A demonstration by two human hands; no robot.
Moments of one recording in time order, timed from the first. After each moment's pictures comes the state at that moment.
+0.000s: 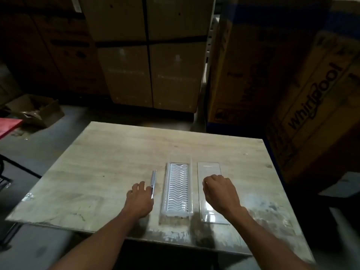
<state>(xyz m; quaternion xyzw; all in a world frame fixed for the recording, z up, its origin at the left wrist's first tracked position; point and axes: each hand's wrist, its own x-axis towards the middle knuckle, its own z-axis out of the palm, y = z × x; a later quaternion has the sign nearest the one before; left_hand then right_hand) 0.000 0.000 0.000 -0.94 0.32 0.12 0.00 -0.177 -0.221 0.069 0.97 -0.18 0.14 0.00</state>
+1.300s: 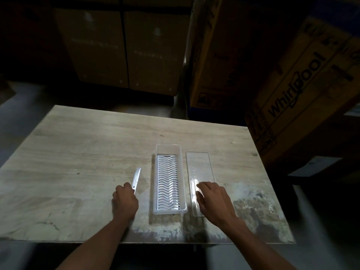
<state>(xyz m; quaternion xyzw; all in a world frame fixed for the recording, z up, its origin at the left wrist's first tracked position) 0.022 -0.012 -0.063 -0.96 0.14 0.16 -0.19 -0.190 -0.202 0.044 0.97 -0.23 0.08 -0.07</state>
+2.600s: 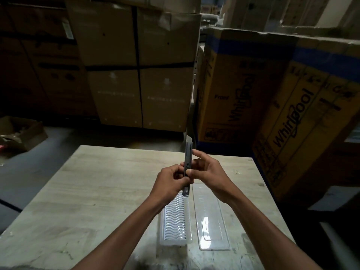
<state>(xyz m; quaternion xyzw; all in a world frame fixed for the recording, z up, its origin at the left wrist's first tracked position) -0.028 -0.084 0.182 -0.73 0.31 0.24 -0.56 -0.116 -0.217 0.203 0.76 -0.17 0.16 -0.61</state>
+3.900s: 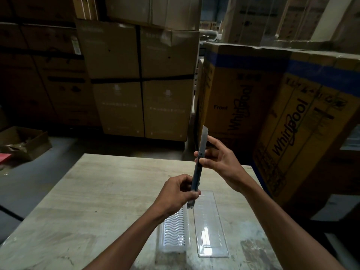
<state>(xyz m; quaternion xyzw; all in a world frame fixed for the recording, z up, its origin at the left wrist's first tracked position) -0.058 -0.076 0.199 -0.72 0.36 0.27 -0.53 -0.139 -0.251 0.250 0.79 -0.15 0.21 -0.56</state>
